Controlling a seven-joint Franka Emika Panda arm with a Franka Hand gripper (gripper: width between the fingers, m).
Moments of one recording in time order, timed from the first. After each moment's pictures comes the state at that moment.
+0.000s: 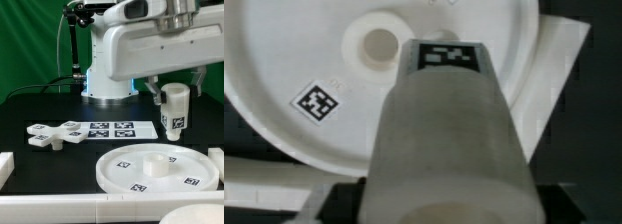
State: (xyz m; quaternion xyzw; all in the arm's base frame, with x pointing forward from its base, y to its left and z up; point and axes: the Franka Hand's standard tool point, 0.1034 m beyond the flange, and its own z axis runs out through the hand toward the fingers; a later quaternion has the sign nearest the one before) arm 0.577 0.065 0.136 -0.99 -0.10 -0.05 0.06
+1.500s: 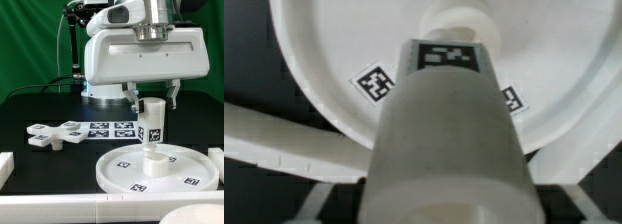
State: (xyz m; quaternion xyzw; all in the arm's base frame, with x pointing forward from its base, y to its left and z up) arm 0.558 0.031 0.109 -0.97 -0.17 -0.16 0.01
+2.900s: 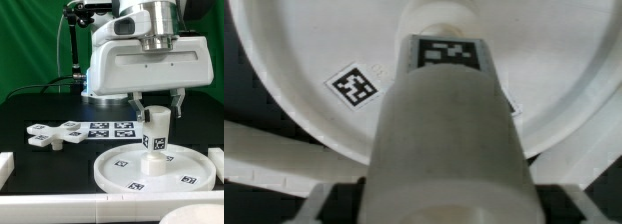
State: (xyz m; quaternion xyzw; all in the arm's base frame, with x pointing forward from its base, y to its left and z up) arm 0.561 0.039 0.095 -0.97 -0.17 -0.15 0.01
